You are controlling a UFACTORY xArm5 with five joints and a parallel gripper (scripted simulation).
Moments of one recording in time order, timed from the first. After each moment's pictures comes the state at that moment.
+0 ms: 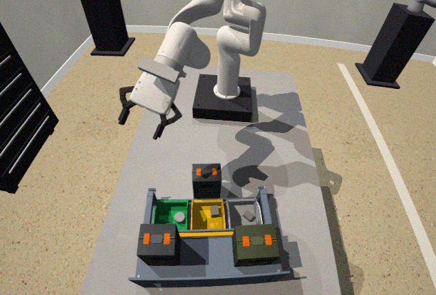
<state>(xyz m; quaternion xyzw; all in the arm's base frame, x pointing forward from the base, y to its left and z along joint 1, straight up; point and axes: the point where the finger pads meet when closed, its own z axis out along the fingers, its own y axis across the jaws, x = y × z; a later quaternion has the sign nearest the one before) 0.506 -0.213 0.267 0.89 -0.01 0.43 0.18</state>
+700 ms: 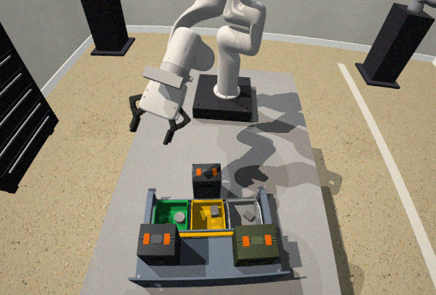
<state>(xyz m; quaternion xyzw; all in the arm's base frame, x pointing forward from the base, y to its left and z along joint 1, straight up) 0.503 -0.190 0.244 0.90 -0.05 0.42 0.13</state>
